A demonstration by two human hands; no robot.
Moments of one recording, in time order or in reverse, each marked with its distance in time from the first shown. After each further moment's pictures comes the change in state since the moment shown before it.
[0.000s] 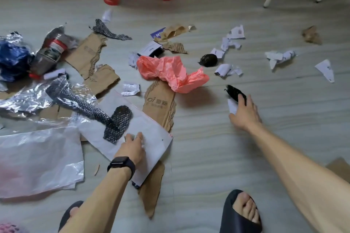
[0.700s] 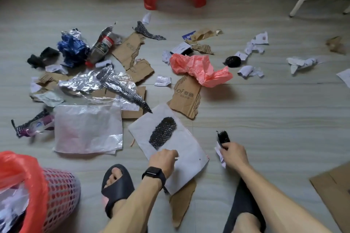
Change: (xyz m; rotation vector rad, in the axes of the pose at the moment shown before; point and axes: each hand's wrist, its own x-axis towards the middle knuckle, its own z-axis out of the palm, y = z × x) left_hand -0.114 0.003 0.038 0.073 0.028 0.167; right_hand -0.161 -0.023 0.102 0.166 -0.219 -0.057
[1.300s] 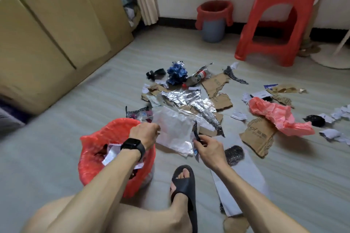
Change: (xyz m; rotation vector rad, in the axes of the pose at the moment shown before) left_hand -0.204 -0.225 -0.144 0.039 0.461 -0.438; right_hand -0.189 -0.281 0.043 0.290 -0.047 -0.704
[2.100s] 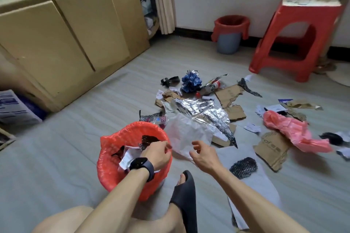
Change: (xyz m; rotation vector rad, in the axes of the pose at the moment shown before) left_hand -0.052 -0.052 0.017 -0.443 -0.134 -0.167; right_hand 0.007 -0.069 0.066 -0.140 -0.296 -0.029
